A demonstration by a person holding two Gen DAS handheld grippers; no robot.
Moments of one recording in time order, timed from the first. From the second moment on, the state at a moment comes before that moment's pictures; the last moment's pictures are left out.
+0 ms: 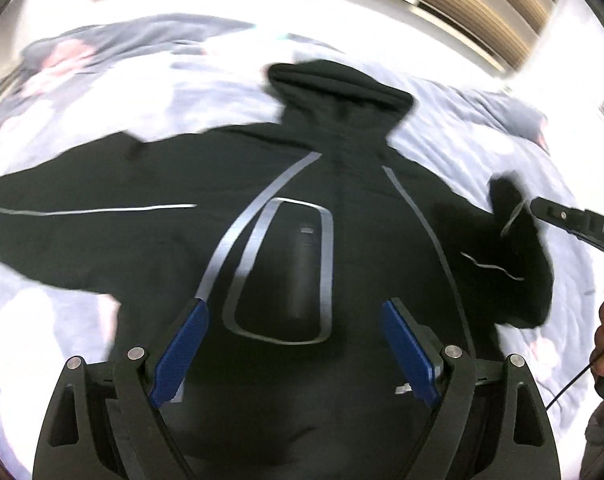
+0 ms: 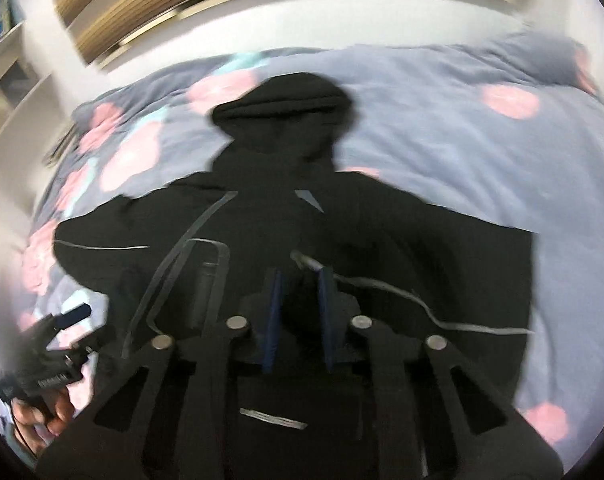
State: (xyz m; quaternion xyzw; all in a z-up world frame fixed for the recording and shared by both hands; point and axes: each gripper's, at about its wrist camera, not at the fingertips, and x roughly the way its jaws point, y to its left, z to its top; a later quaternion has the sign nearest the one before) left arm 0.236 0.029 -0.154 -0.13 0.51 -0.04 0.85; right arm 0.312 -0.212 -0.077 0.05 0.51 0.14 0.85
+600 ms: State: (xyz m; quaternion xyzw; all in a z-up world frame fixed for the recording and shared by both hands) left arm 0.233 0.102 -0.215 -0.15 0.54 0.00 0.83; right arm 0.330 -0.232 -0.172 0.07 0.58 0.05 0.81
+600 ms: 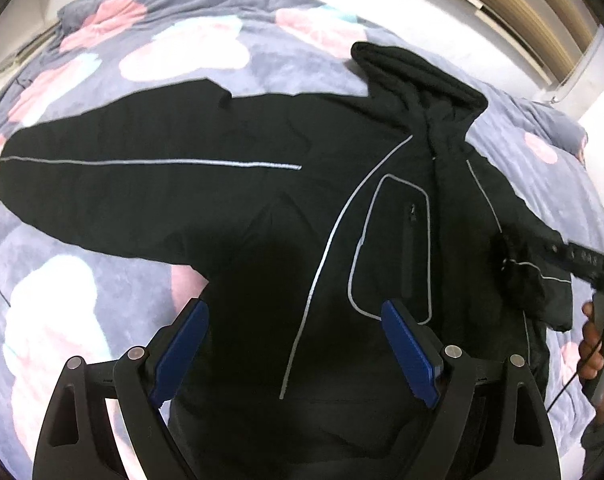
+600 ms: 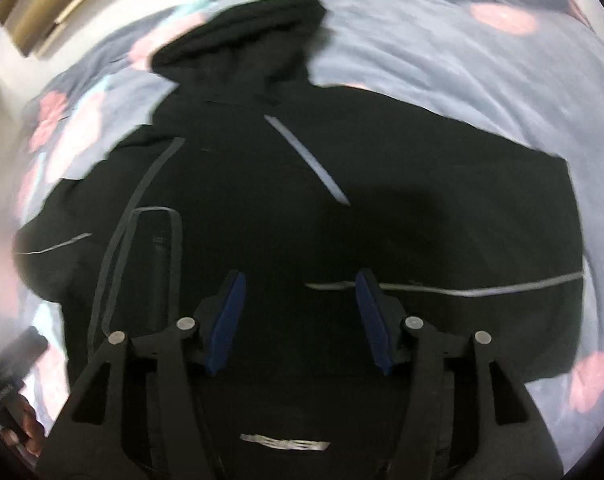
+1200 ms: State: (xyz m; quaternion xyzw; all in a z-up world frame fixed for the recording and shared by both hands) left arm 0.245 0.092 -0.228 -0.15 0.55 -0.01 0.82; right arm 0.345 -0.222 -0.251 0.00 0.64 0.00 0.77
